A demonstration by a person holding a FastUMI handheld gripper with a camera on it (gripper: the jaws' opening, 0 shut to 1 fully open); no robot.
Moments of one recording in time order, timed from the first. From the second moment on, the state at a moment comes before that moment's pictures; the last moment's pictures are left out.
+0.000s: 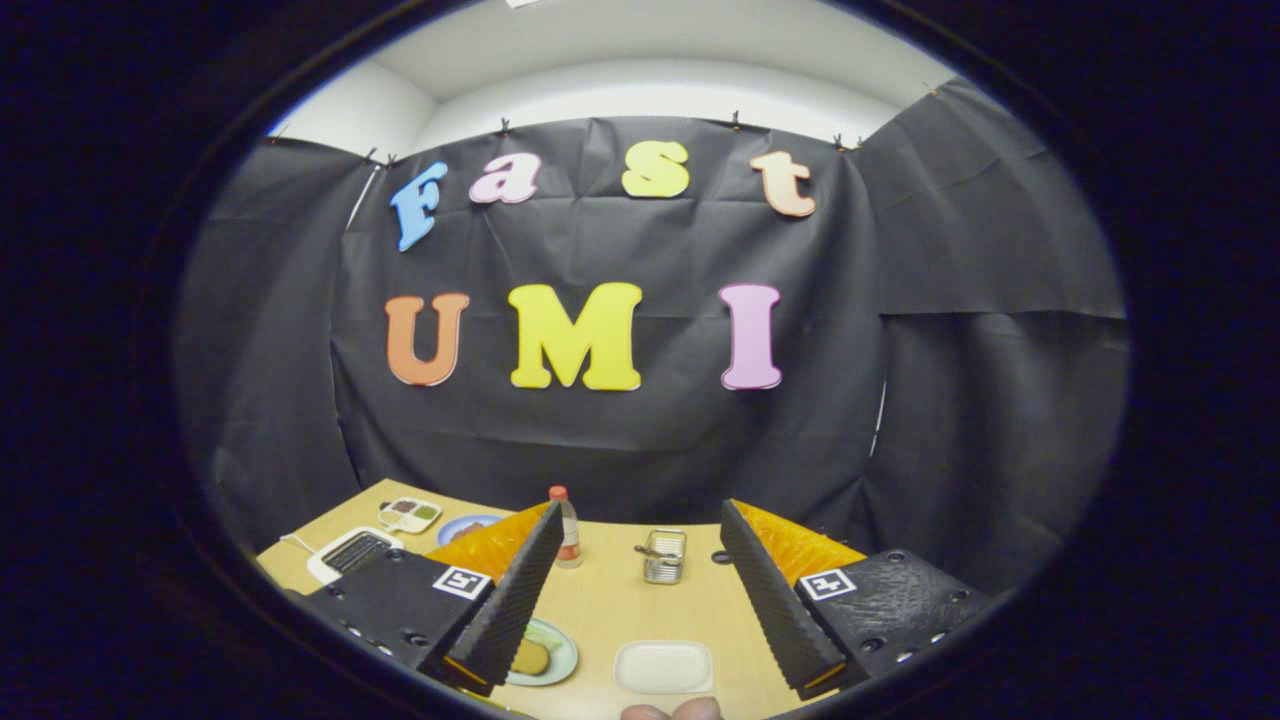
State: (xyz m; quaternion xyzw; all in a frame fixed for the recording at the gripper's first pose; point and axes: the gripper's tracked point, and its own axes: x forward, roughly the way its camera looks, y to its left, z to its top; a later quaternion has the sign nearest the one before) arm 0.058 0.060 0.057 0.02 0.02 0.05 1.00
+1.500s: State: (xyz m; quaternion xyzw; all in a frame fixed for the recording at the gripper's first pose) arm -0.016 0.007 0.112 0.05 -0.05 0.02 1.00
